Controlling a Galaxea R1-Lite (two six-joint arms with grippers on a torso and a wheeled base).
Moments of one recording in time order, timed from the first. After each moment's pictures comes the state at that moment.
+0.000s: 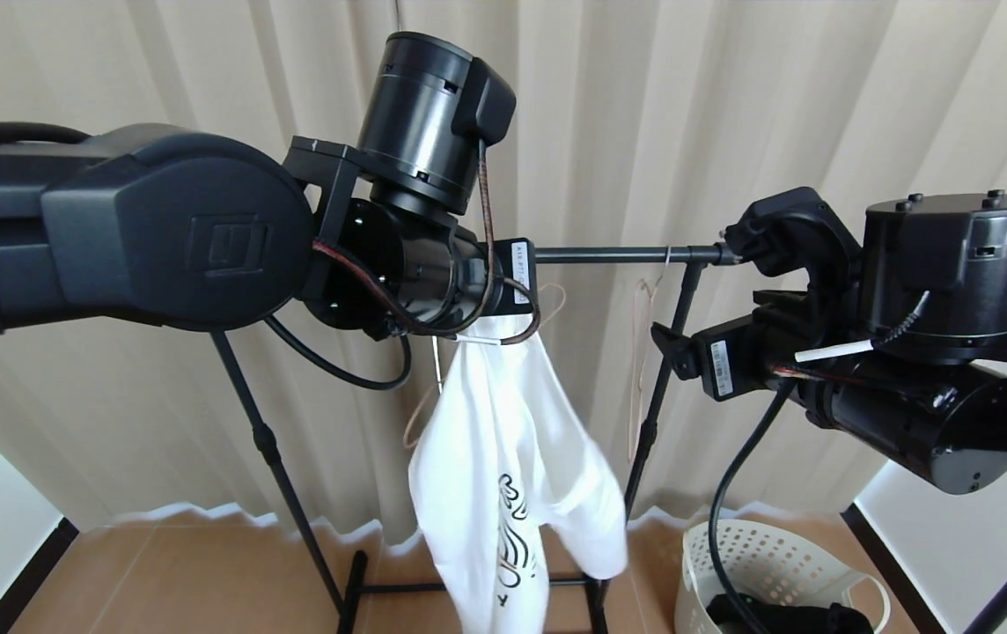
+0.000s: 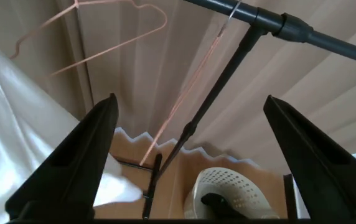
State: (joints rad) left arm -0.76 1.89 -1.68 0.32 0.37 -0.40; right arm 0.67 1.59 -0.92 -0.36 -0.55 -0.06
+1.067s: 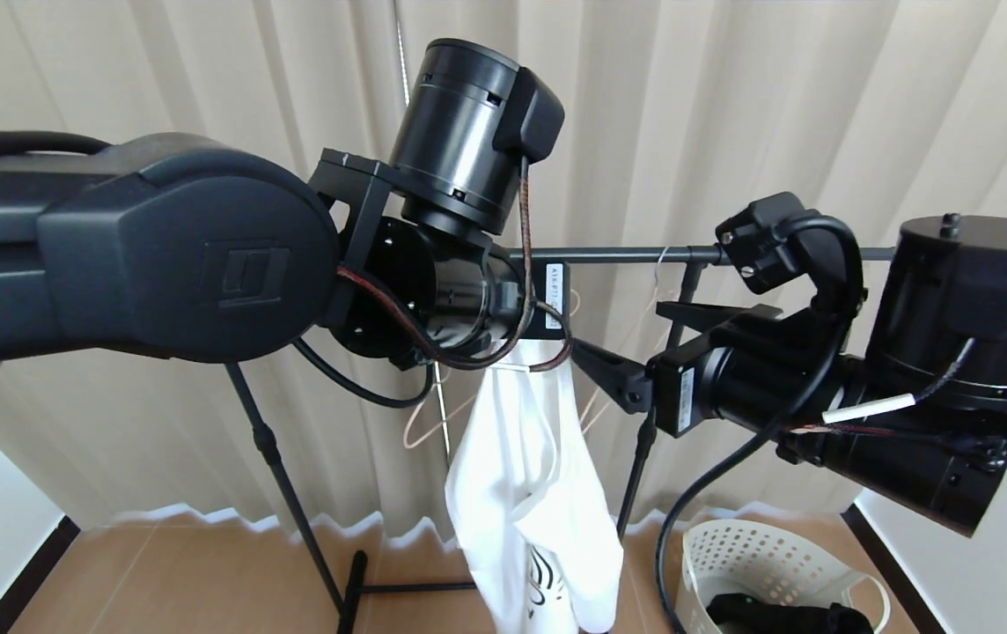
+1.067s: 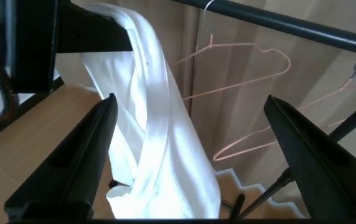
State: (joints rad) left arm -0.84 1.89 -1.67 0.32 0.38 -0.37; right arm 0.76 1.59 -0.83 -0.58 -0.20 0.05
